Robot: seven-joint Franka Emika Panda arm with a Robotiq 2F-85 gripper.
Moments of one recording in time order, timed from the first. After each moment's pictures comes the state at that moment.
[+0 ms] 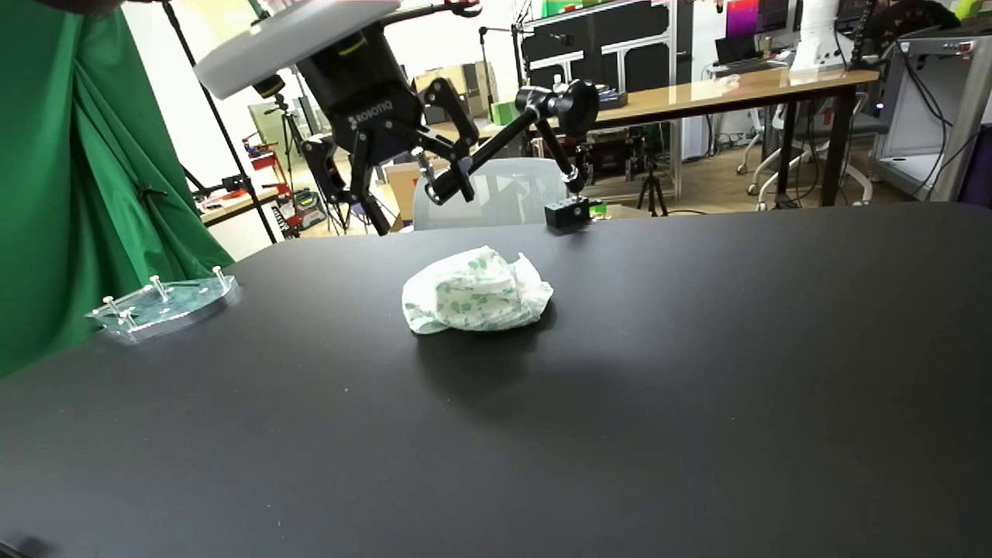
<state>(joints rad) 0.01 0.09 -0.02 -2.48 -0.39 2.70 -0.05</state>
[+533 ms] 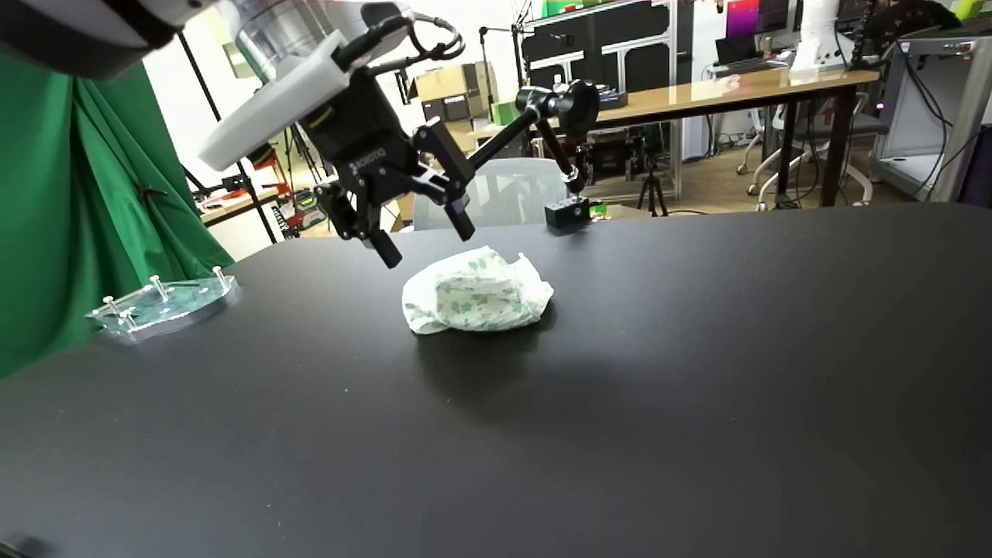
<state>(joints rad) 0.07 0.17 -0.06 -2.48 -0.63 2.72 0.42</state>
